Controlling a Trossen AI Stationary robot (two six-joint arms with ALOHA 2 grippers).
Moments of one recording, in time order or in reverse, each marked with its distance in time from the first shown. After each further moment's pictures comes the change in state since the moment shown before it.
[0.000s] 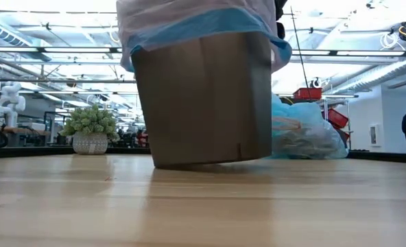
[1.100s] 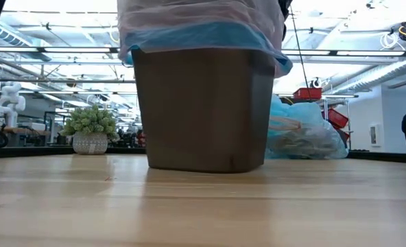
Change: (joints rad) left arm -0.005 0.198 0.003 -0.028 0.019 0.027; right arm 0.007 -0.001 0.001 -0.079 -0.004 -0.123
